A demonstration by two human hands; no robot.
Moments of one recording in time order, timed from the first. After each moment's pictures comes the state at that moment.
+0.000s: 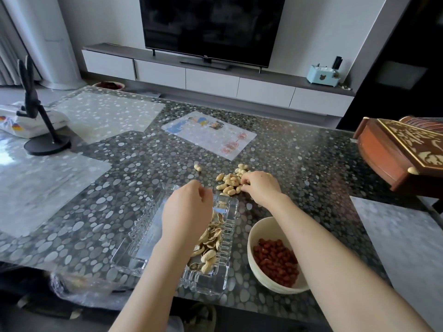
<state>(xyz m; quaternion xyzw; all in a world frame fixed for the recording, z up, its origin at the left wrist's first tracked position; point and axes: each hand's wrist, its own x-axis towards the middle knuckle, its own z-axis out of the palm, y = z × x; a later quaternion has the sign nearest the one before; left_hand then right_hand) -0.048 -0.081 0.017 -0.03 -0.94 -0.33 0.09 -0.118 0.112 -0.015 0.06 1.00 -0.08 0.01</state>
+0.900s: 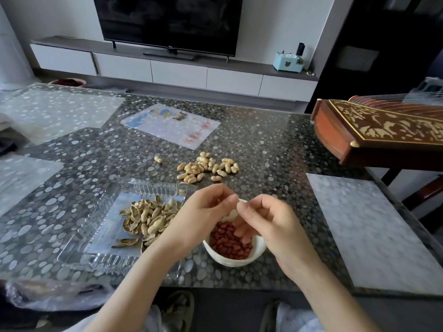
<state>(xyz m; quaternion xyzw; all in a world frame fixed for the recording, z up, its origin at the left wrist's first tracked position) 0.012 -0.023 0.031 -0.28 -0.71 -0.63 -0.16 0.083 0.115 0.032 0.08 0.75 -0.65 -0.09</state>
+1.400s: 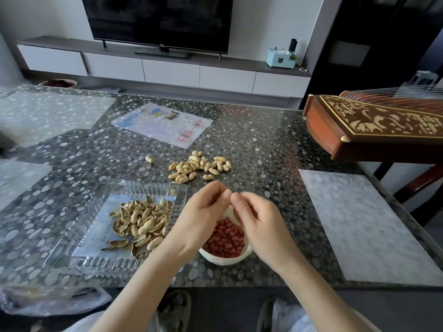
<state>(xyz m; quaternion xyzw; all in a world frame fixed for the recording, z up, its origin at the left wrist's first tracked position) 0.020 -0.005 0.024 -0.25 -0.70 -0.65 -0.15 0.080 0.115 0.028 0.00 0.84 -0.52 -0.16</state>
